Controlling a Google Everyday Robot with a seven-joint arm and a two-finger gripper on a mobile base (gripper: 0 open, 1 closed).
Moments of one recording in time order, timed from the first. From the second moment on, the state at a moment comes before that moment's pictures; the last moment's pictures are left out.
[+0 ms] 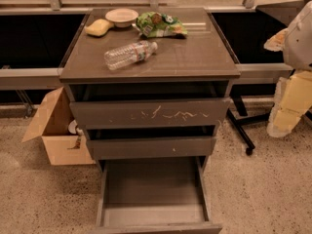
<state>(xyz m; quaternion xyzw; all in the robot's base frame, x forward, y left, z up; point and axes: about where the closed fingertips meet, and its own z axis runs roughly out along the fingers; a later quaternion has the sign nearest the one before) 0.438 -0.217 0.976 -0.60 0.78 -0.03 0.16</state>
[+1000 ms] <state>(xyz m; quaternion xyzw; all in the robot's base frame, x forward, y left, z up) 0.489 -0.193 0.979 -0.64 0.75 -0.02 0.18</state>
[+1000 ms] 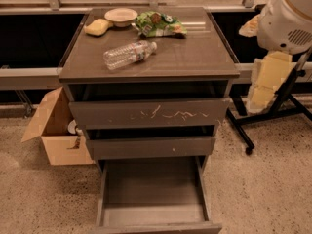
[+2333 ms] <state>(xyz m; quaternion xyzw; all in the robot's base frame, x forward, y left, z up) 0.565 -0.137 0.956 -0.72 0.66 0.03 0.22</state>
